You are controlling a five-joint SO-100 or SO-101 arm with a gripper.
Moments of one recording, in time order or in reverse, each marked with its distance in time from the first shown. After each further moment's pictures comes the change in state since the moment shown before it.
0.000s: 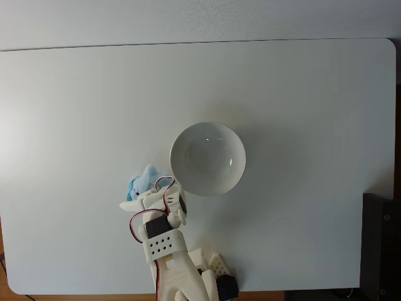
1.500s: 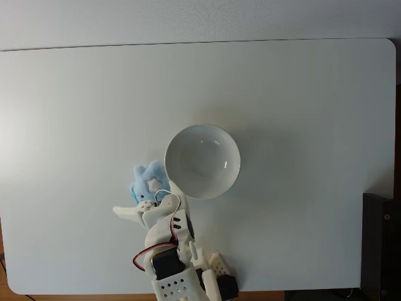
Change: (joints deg) arm 1.8 26.6 0.5 6.8 0.4
